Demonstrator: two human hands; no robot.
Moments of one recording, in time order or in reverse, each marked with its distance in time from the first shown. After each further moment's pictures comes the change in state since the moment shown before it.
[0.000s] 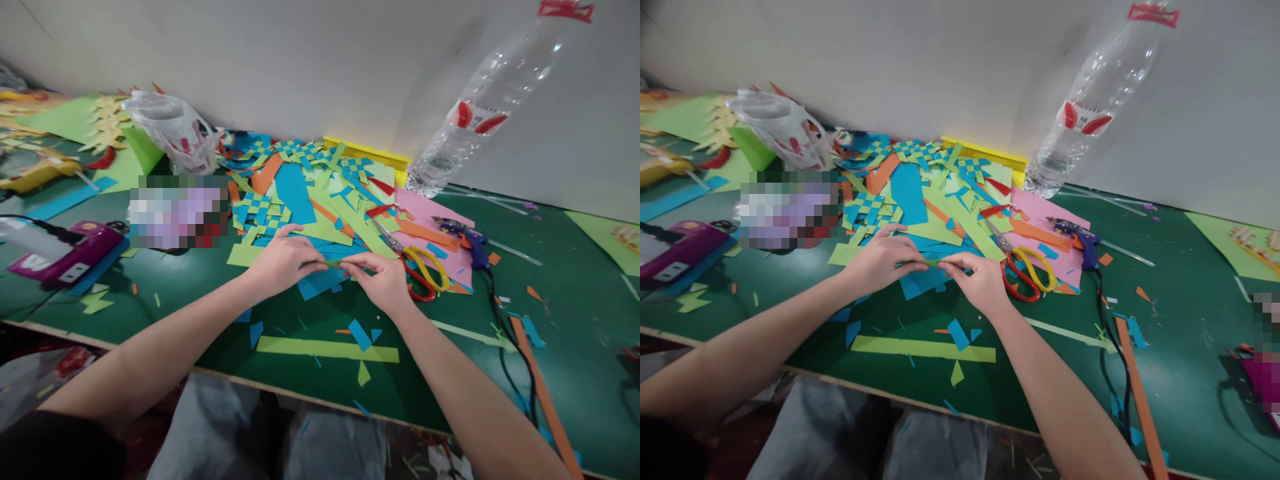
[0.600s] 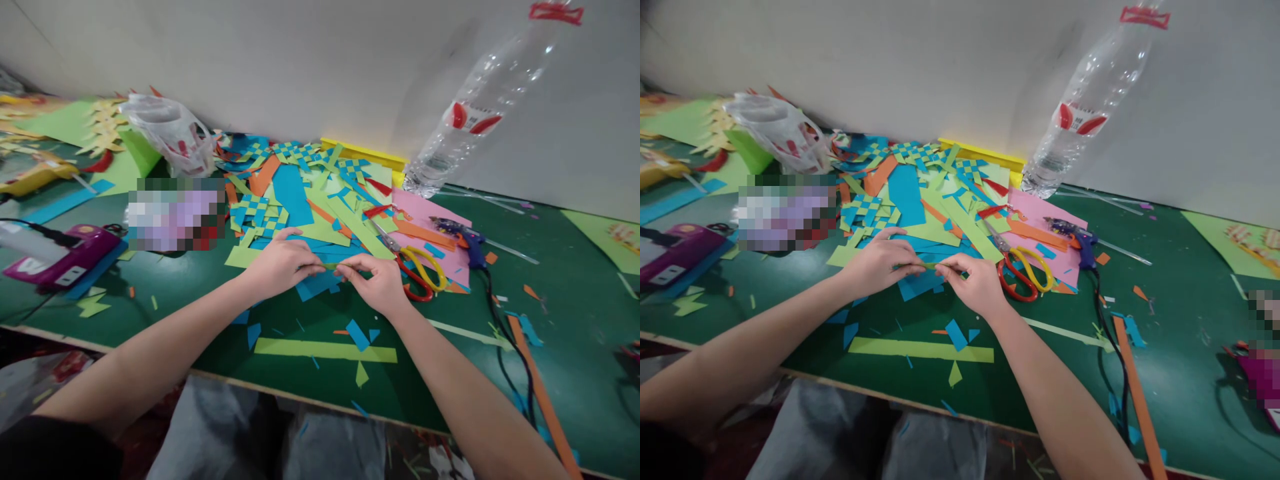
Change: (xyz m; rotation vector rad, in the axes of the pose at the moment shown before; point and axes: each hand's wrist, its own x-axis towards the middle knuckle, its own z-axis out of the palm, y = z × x) left_hand 0.001 0.003 -0.003 -0.016 -0.078 0.008; right_hand -0.001 0.001 -0.001 -0.068 -0.067 -0.088
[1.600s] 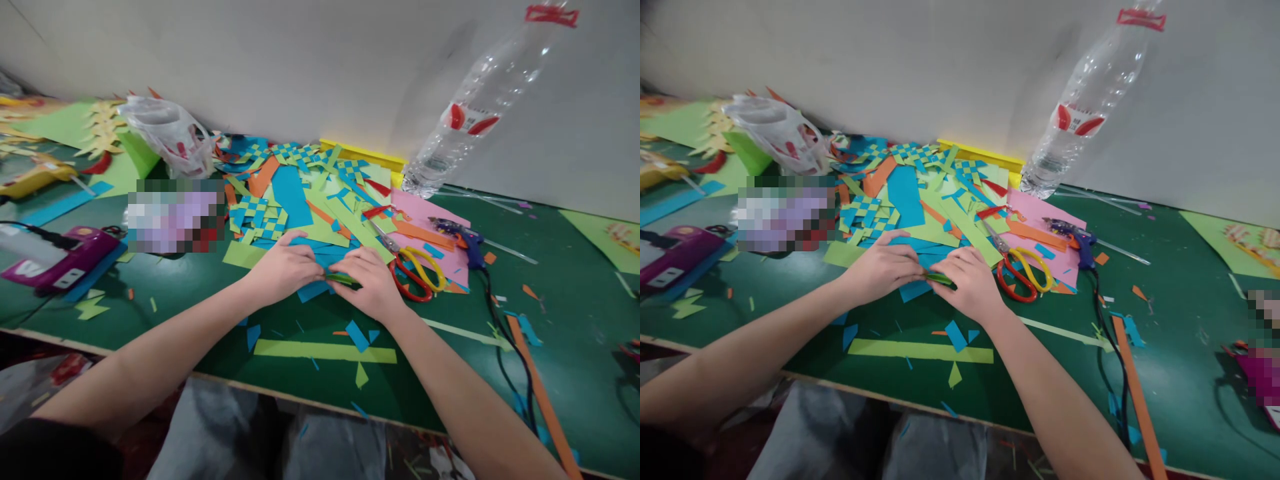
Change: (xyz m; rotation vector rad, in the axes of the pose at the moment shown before) left_hand -0.002 0.001 0.006 0.188 0.069 0.204; right_hand 0.002 0.007 0.002 -0.464 -0.012 -0.461
